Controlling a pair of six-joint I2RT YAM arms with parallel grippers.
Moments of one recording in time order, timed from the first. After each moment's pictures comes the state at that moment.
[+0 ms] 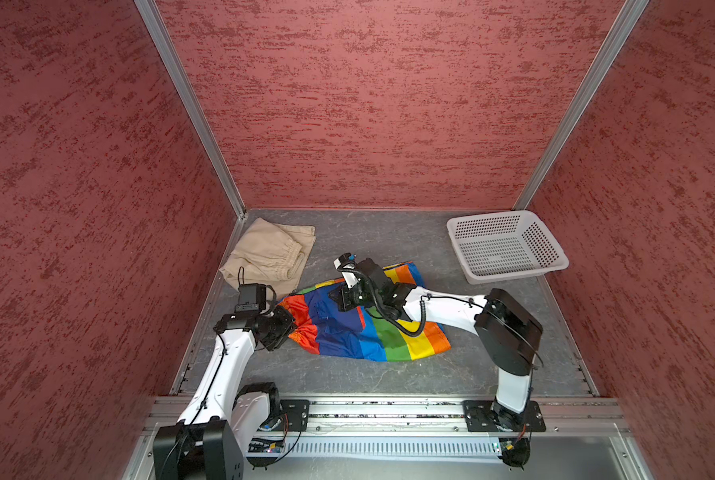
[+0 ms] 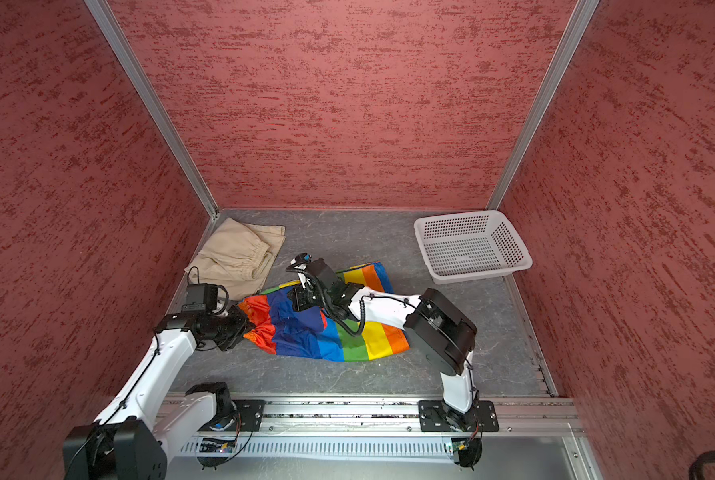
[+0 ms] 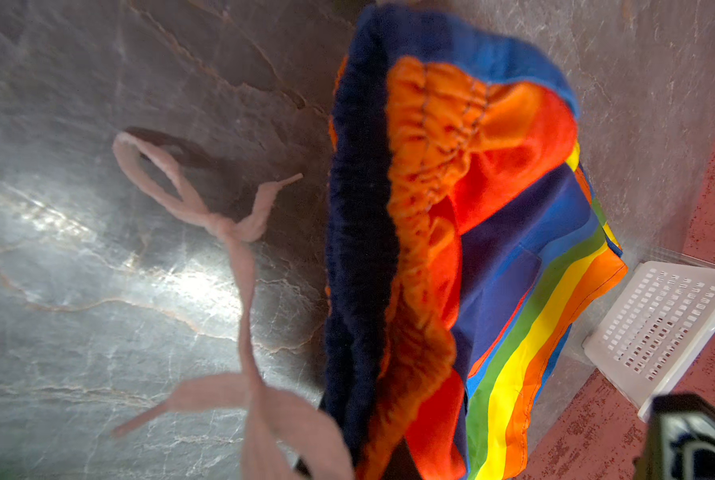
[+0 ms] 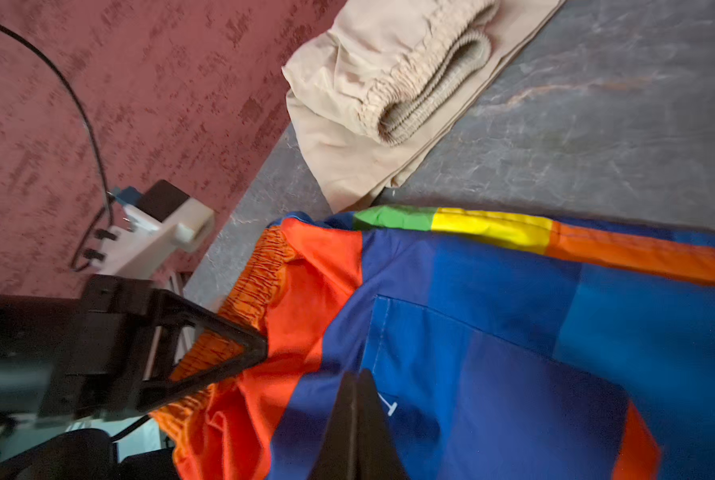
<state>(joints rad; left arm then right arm) 0.10 0.96 0.59 -0.82 0.37 -0.81 0.93 1.94 1.28 0.11 -0.28 0.61</state>
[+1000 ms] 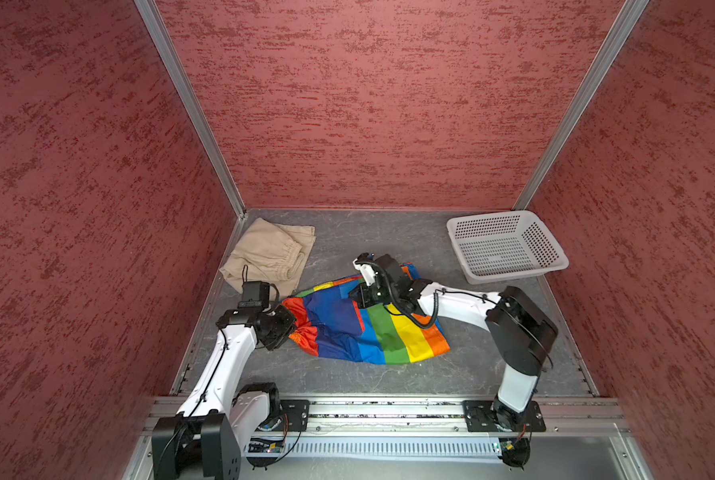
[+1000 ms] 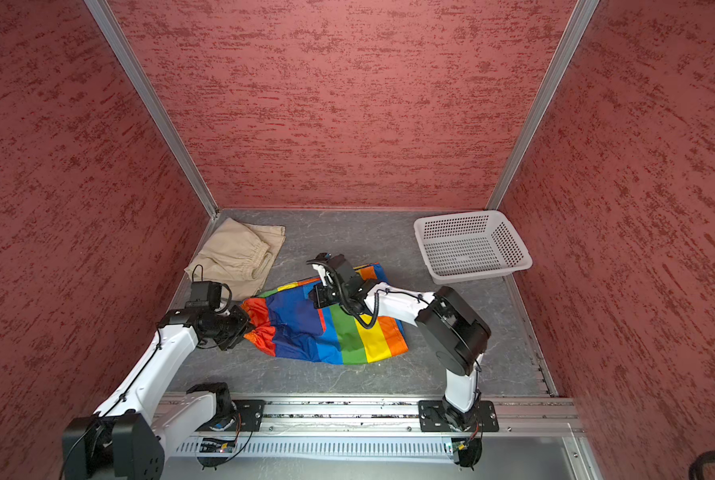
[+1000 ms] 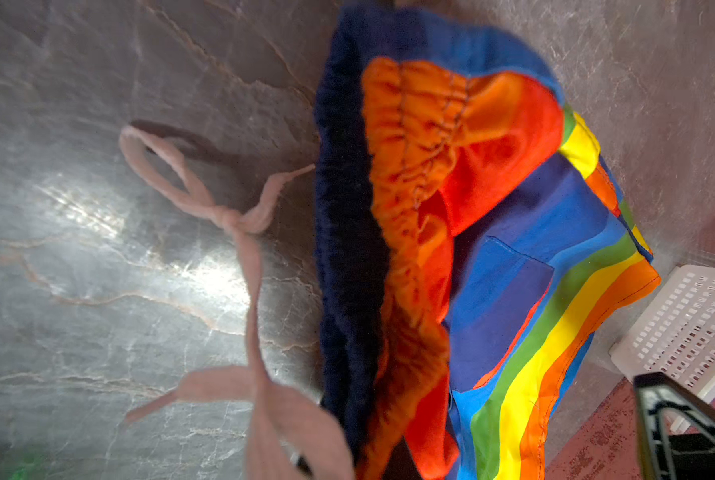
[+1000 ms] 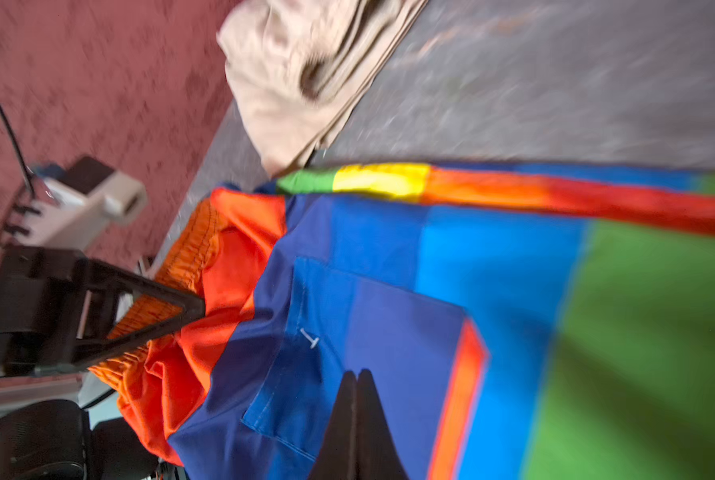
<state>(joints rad) 0.07 1.00 0.62 -0.86 0.32 -0.81 0.80 1.80 1.12 0.04 -0.35 0.55</state>
